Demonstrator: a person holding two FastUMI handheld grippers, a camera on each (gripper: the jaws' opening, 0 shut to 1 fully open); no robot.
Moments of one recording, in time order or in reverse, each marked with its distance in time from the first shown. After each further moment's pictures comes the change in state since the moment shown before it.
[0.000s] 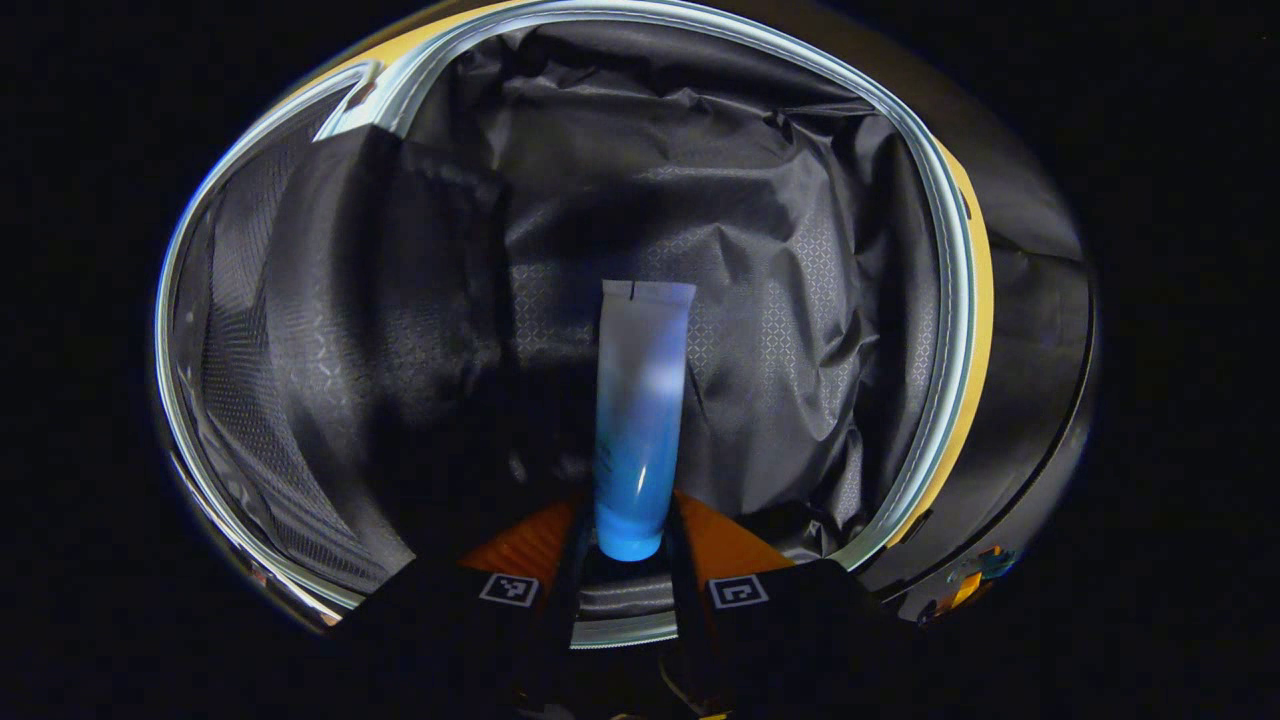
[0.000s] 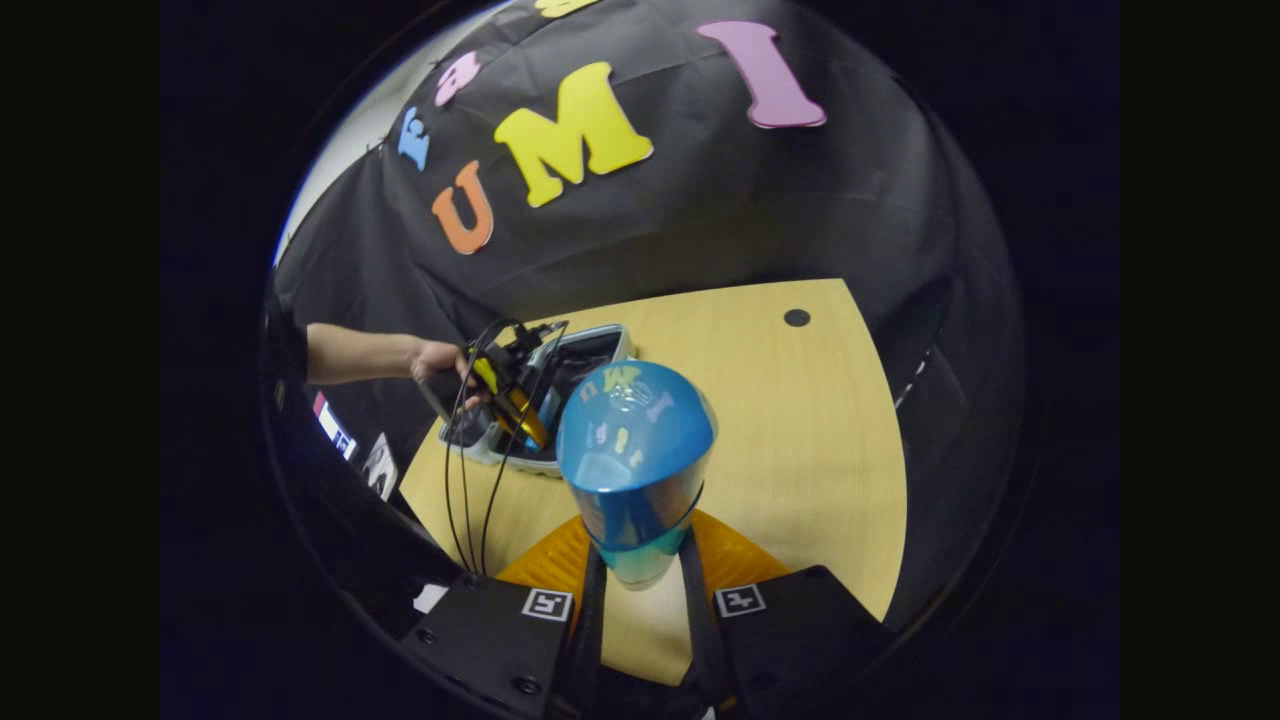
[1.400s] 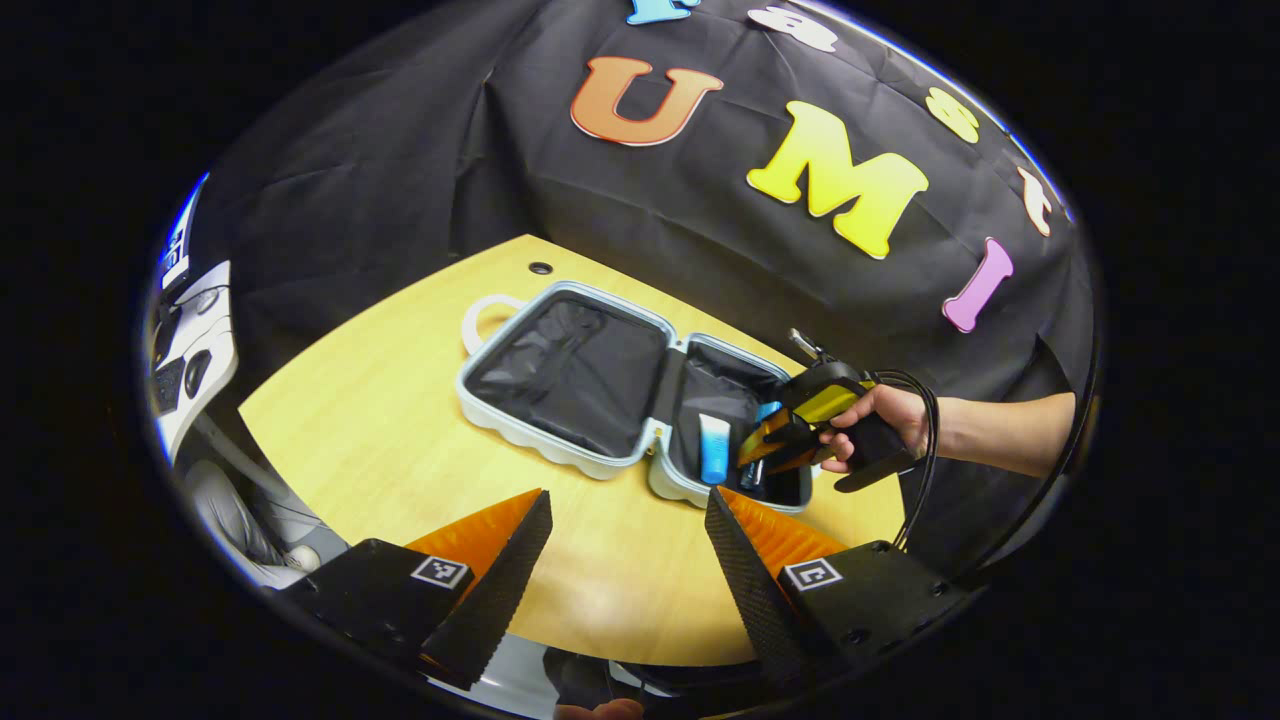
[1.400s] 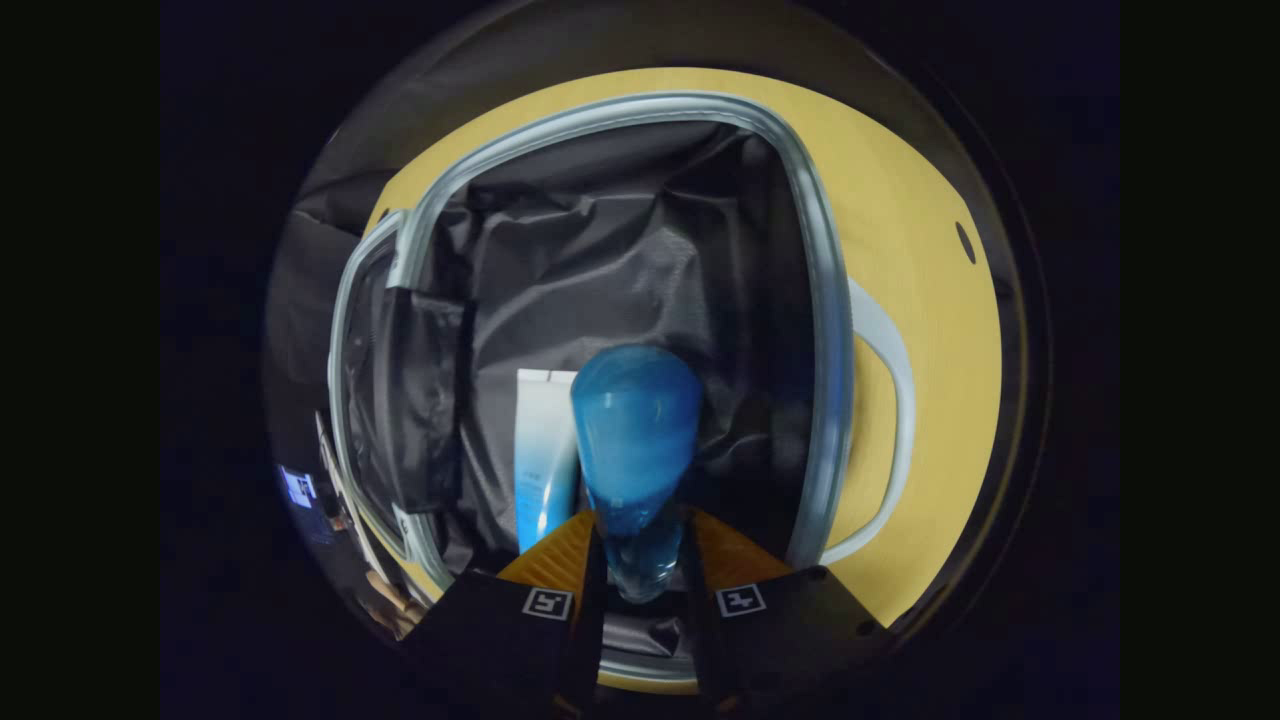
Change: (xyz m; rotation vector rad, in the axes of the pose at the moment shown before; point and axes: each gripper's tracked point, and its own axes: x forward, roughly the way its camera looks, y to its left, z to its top) left arm -0.177 0.079 -0.216 -0.316 -1.109 -0.001; right arm 0.349 0.095 -0.019 0.116 0.719 -0.331
